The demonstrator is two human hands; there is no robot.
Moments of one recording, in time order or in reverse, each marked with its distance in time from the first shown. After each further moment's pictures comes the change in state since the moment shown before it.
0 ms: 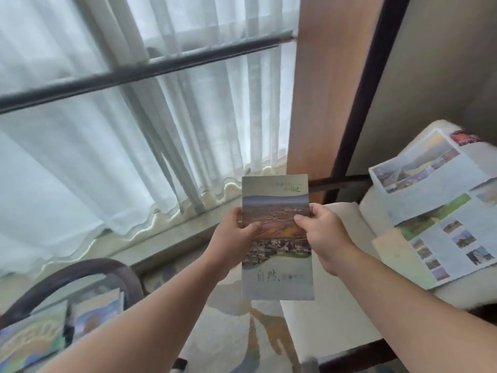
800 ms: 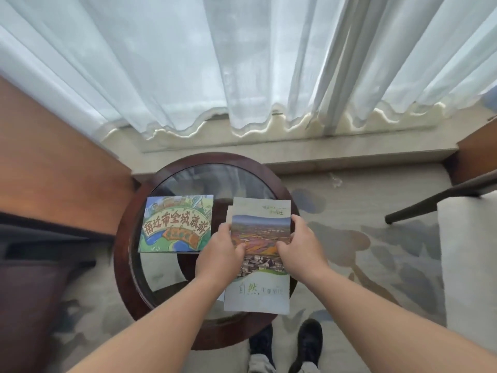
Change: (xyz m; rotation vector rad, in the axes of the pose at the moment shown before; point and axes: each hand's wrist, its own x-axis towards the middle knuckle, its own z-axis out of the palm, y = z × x) left_hand -0.047 -0.375 -0.391 0.566 0.339 -0.528; right_hand -0.026 0.197 0.523 -0.784 -0.495 0.095
